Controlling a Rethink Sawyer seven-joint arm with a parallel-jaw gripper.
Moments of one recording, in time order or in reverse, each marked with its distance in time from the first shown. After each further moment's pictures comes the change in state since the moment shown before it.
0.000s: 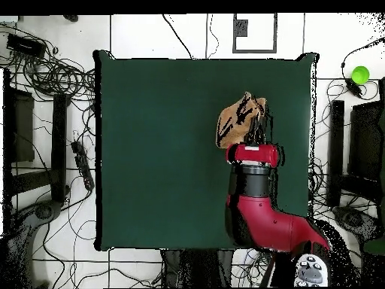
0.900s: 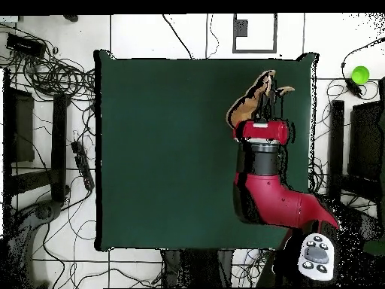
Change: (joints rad) arm 0.003 0.045 -0.004 -0.163 0.032 0.006 0.000
